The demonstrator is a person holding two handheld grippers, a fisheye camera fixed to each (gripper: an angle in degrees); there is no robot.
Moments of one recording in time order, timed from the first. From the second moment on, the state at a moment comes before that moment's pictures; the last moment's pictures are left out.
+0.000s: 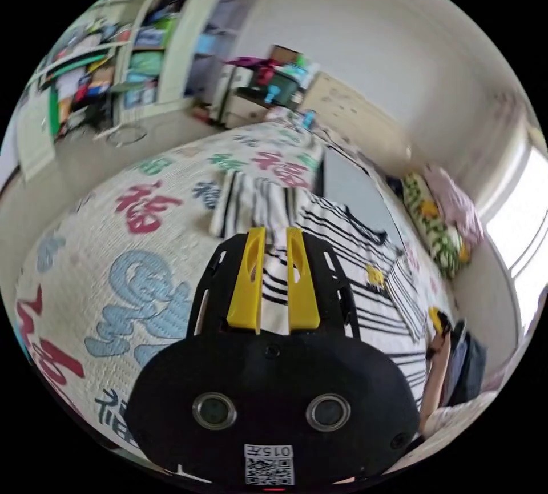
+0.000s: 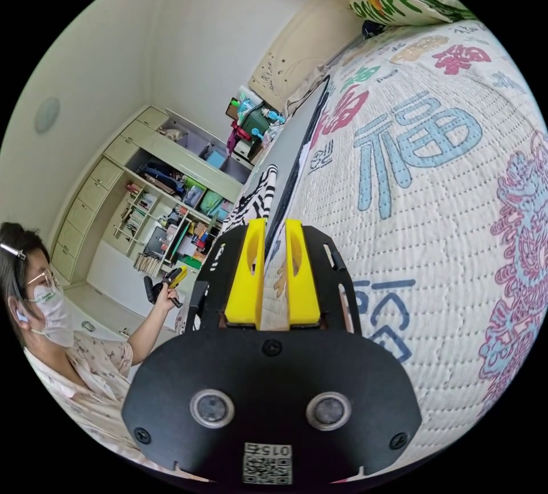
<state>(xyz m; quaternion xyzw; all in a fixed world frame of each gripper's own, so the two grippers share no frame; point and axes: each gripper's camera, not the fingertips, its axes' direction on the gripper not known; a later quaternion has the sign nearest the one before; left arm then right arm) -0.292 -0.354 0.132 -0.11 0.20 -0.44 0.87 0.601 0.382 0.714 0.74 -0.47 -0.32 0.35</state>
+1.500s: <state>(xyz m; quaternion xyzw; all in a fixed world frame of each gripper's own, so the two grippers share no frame) -0.271 0.047 0.262 0.04 0.37 -0.59 0.72 -0.147 0.318 0.317 0.73 -0.09 -0.31 0.60</state>
